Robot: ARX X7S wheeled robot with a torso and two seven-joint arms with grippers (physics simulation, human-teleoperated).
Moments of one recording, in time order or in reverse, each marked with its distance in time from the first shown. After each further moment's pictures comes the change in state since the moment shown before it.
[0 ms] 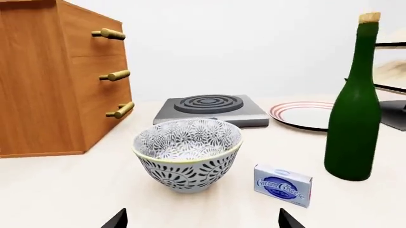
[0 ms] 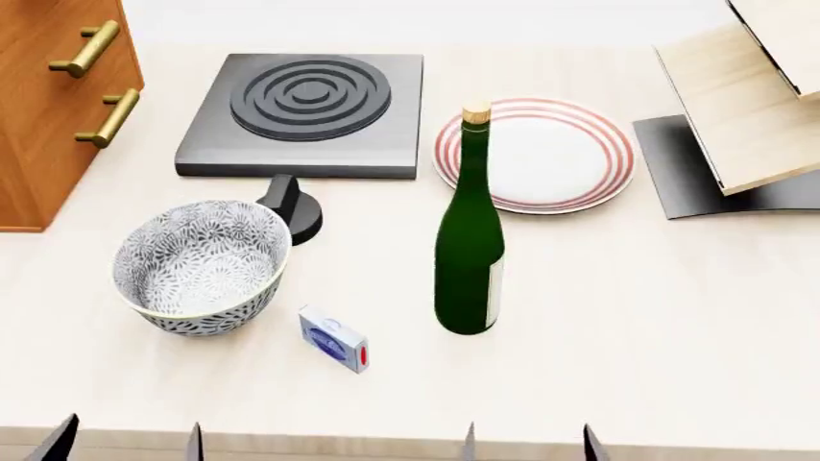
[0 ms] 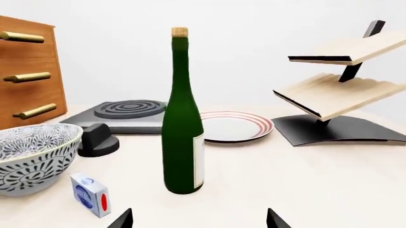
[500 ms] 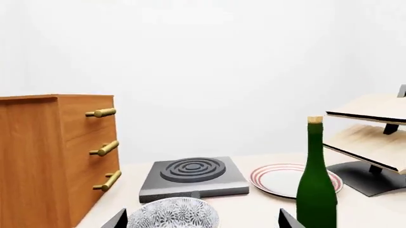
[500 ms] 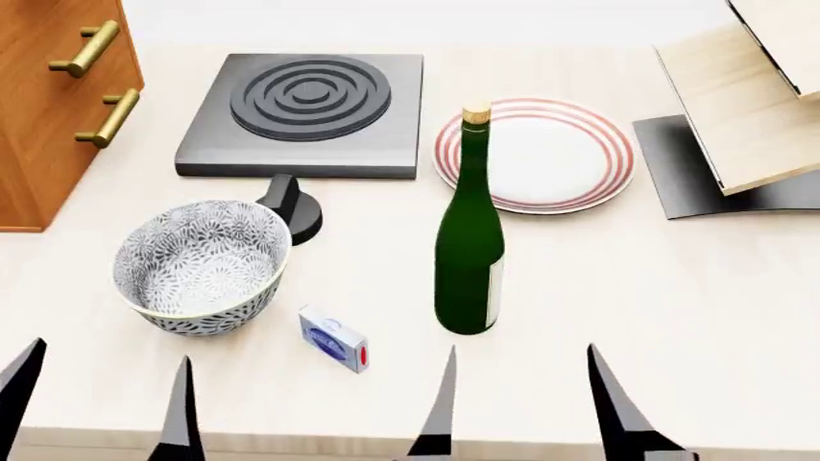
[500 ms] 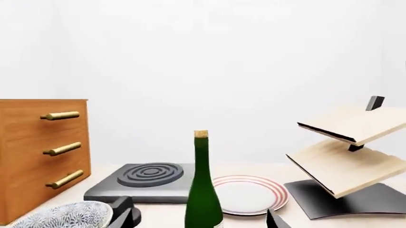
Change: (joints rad) left arm -0.001 -0.038 0.065 0.433 0.003 -0.227 -0.032; right arm 0.011 0.040 -0.041 -0.434 0.047 0.235 0.051
